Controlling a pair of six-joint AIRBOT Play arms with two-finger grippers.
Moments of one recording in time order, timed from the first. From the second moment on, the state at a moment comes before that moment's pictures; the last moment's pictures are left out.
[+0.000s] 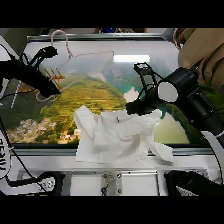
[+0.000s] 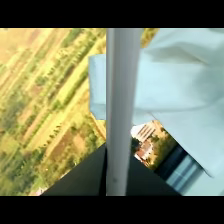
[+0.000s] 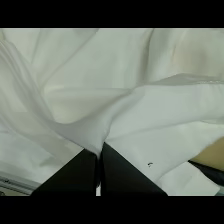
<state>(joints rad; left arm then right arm) 0.07 -1.43 1.70 1.16 -1.72 -0.67 0.61 -1.22 1.48 -1.54 1.53 1.93</state>
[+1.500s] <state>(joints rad) 0.30 -1.17 1.08 0.95 -1.74 -0.01 0.59 -1.20 1.49 -1.52 1.53 1.93</state>
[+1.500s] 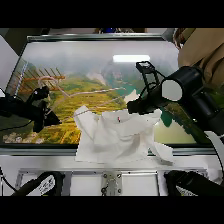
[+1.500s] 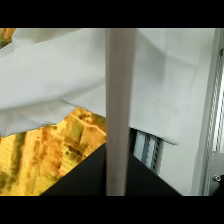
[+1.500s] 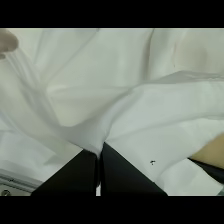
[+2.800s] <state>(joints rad) 0.16 -1.16 1.05 0.94 -1.72 0.00 0.47 -1.16 1.50 -1.47 1.59 1.94</state>
